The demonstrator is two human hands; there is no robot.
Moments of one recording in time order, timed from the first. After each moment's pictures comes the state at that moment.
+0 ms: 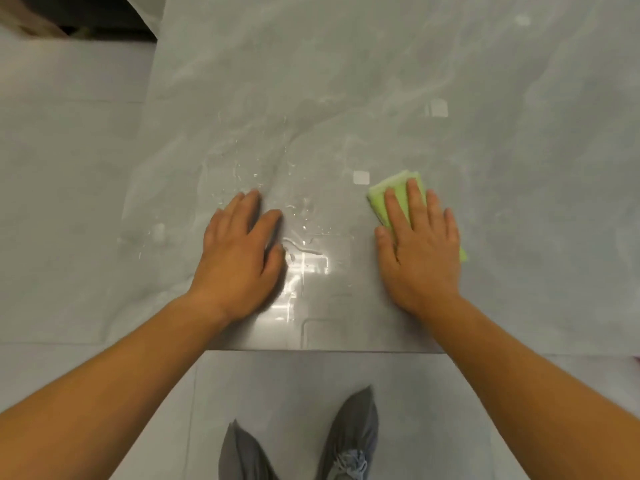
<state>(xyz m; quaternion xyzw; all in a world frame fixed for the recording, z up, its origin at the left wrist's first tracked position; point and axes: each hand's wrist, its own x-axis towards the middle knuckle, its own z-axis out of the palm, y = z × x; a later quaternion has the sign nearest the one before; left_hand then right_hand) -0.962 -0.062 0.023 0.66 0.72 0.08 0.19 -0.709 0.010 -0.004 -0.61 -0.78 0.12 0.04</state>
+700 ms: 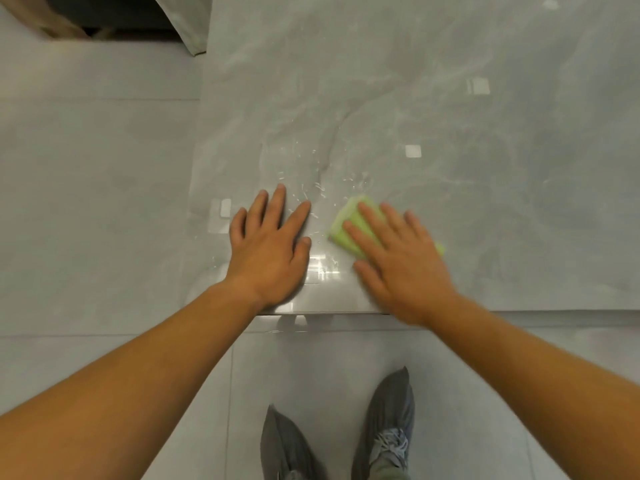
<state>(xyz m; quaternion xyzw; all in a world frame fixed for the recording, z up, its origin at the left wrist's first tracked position) -1.011 -0.105 0.013 0.66 0.73 0.03 0.20 -0.783 -0.066 -0.007 -0.43 -0.90 0.09 -0.02</state>
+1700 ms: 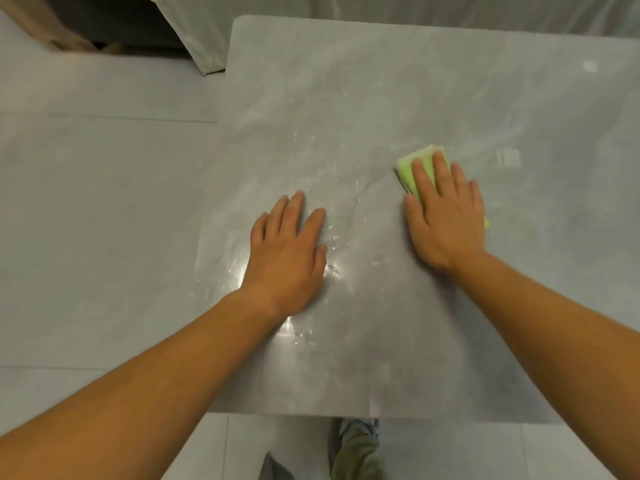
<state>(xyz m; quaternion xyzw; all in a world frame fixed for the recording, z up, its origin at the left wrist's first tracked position) -1.034 0.010 0.019 0.67 0.72 0.06 0.18 -0.809 0.127 -0.003 -0.60 -0.79 0.10 0.01</state>
